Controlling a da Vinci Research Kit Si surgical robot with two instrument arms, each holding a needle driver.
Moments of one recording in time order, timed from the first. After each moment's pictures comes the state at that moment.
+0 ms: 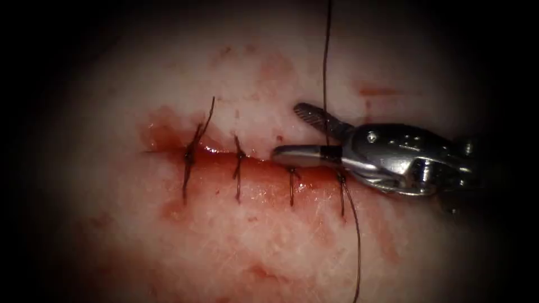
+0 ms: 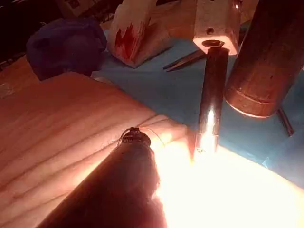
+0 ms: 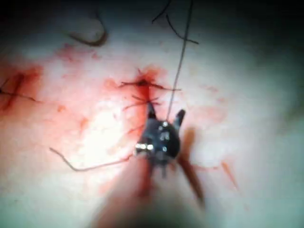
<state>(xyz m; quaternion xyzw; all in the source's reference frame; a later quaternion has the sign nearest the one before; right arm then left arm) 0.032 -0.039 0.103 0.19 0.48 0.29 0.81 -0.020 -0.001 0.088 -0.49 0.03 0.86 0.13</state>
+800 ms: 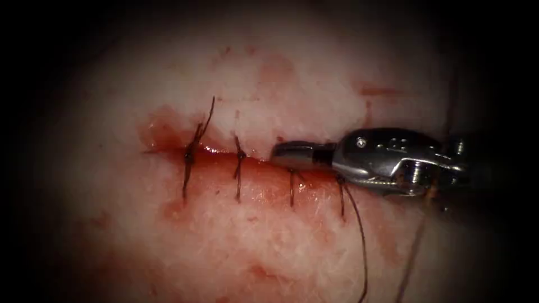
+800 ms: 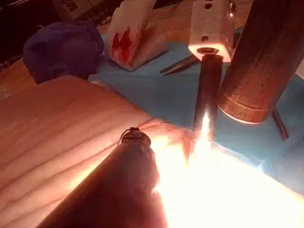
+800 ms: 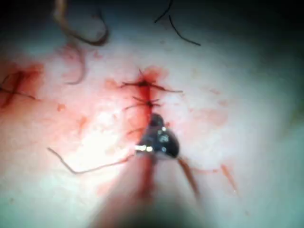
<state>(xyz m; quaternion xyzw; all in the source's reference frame) 0.032 -0.040 0.103 0.22 0.48 0.25 0.81 -0.020 -0.002 0.086 -0.49 0.03 0.86 0.13</state>
